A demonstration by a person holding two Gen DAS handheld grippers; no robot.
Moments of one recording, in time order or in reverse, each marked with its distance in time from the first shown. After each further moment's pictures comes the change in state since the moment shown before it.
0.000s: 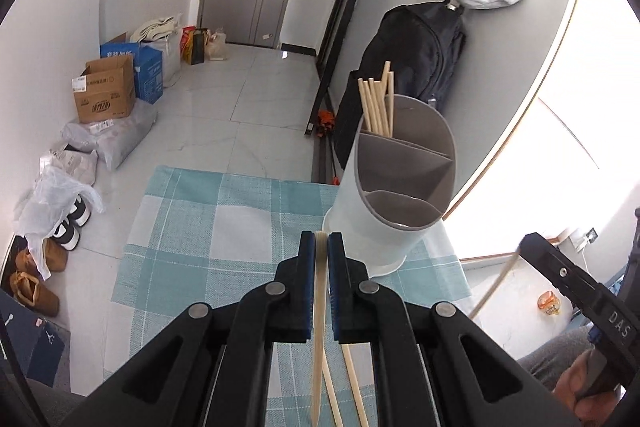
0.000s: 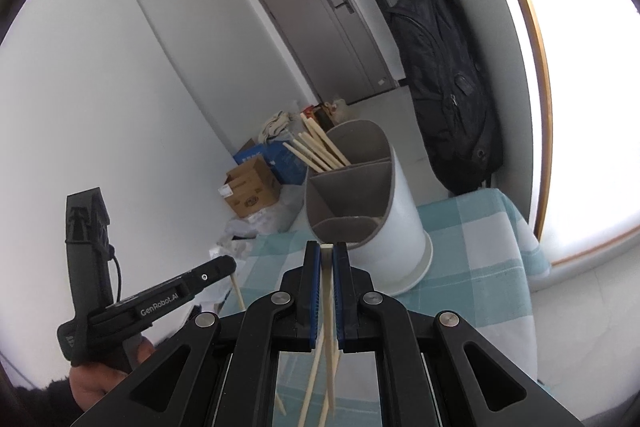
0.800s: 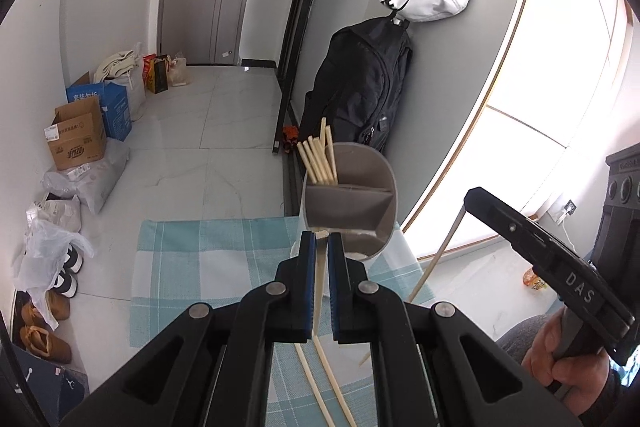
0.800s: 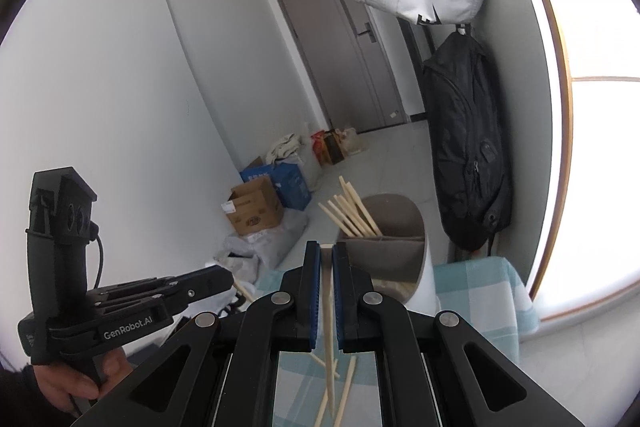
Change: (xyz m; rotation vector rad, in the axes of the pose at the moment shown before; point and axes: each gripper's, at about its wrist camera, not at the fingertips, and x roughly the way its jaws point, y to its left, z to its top) left arm -0.044 -0.032 0.042 0.124 -0.014 -0.100; right arm -0.012 0.036 0.055 -0.107 -0.090 -0.009
